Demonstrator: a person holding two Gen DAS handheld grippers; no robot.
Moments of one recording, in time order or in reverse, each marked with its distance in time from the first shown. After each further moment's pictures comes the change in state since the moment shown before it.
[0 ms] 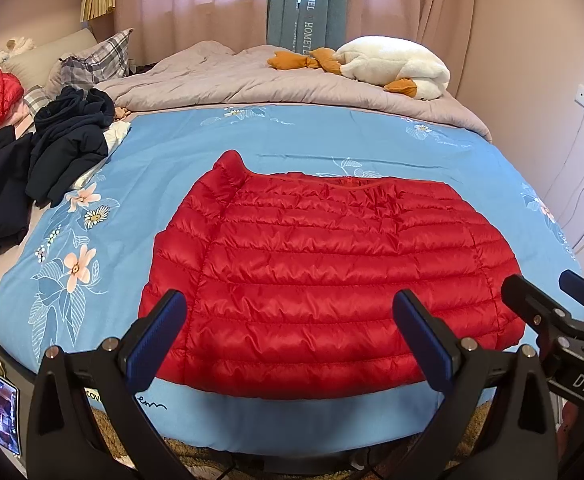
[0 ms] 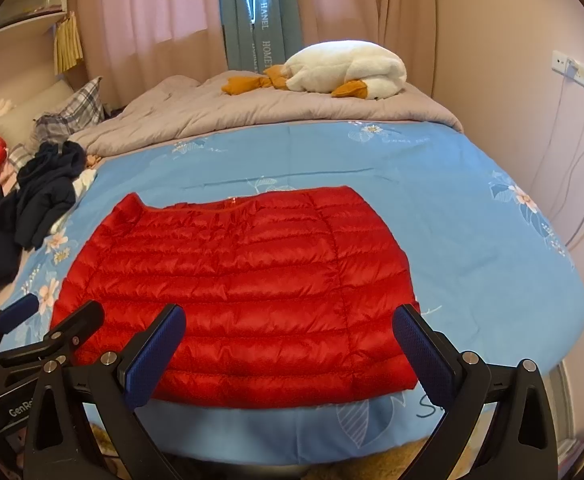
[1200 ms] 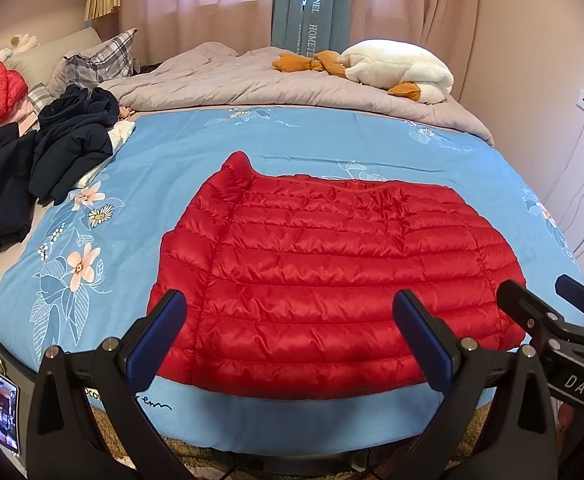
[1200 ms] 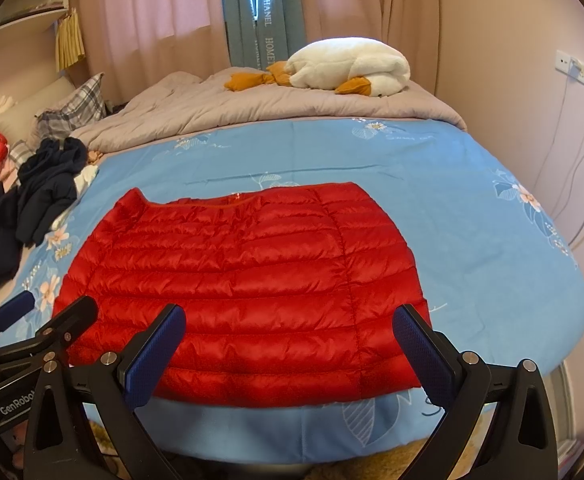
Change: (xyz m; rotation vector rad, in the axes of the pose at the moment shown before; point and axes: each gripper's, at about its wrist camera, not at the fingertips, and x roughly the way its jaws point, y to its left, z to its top) left arm -0.003 0.007 0.000 -0.011 -0.005 0.004; right arm 0.003 0.006 -0.004 -0.005 0.005 0.000
